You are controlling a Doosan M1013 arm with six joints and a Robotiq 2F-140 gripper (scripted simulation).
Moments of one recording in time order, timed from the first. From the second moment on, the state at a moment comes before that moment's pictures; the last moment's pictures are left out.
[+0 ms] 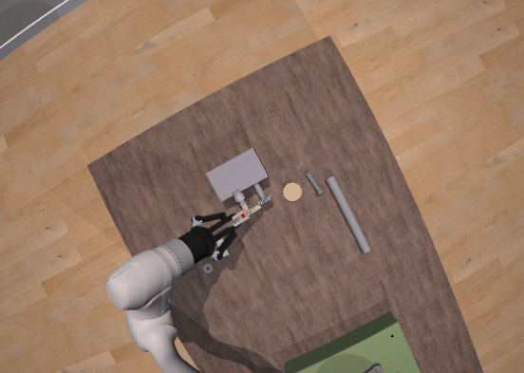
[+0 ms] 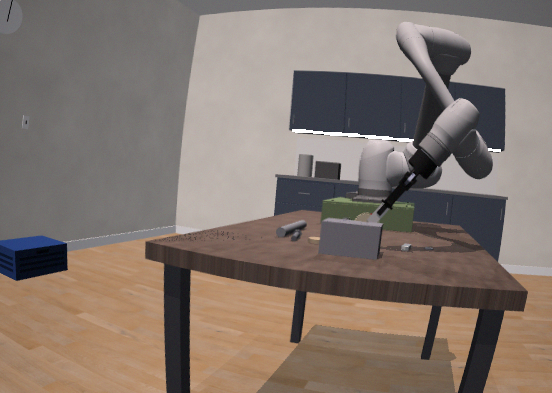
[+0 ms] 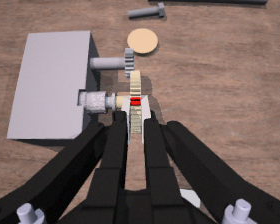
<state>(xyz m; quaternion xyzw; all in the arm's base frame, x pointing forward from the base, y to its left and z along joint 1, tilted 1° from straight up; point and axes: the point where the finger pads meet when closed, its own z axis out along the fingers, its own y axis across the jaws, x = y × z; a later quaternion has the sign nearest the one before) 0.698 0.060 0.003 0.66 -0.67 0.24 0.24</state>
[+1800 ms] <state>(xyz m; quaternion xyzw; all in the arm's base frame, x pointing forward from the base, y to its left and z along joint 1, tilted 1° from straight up) 0.706 0.060 0.003 0.66 -0.67 0.23 0.24</state>
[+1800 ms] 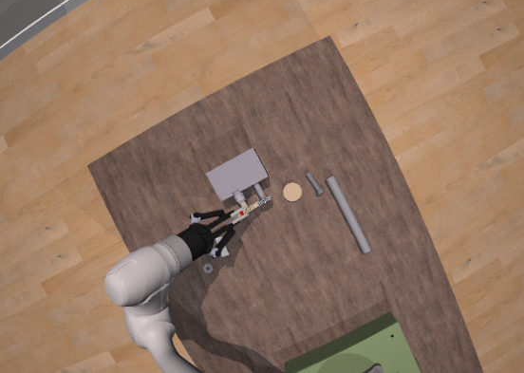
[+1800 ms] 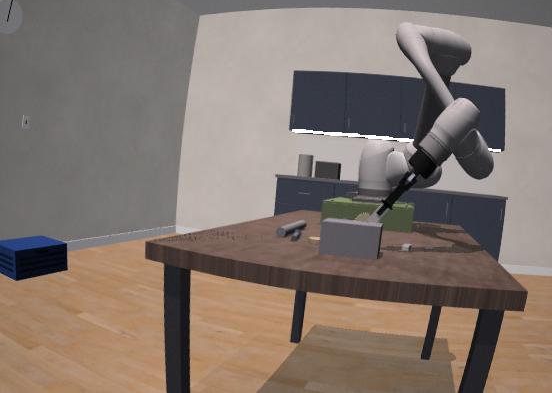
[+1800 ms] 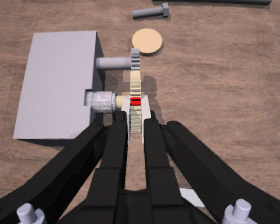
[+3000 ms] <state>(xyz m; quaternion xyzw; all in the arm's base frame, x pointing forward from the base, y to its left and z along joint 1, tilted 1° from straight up) 0.707 0.060 0.003 0.66 -0.67 0.24 0.24</state>
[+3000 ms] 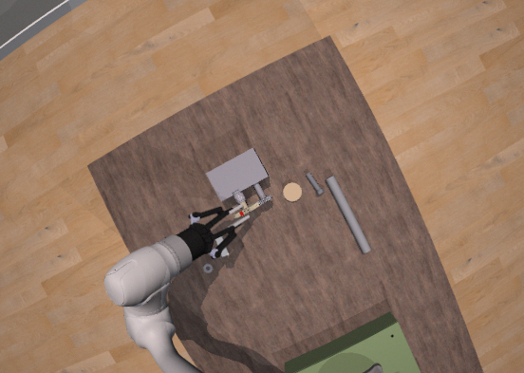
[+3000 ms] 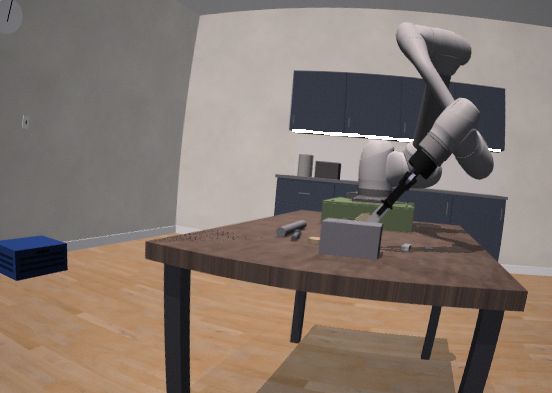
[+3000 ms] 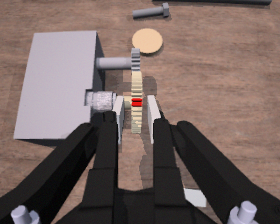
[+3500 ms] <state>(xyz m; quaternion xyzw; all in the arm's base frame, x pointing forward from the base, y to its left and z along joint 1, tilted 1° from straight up) 0.709 0.060 0.003 0.66 -0.67 0.24 0.24</state>
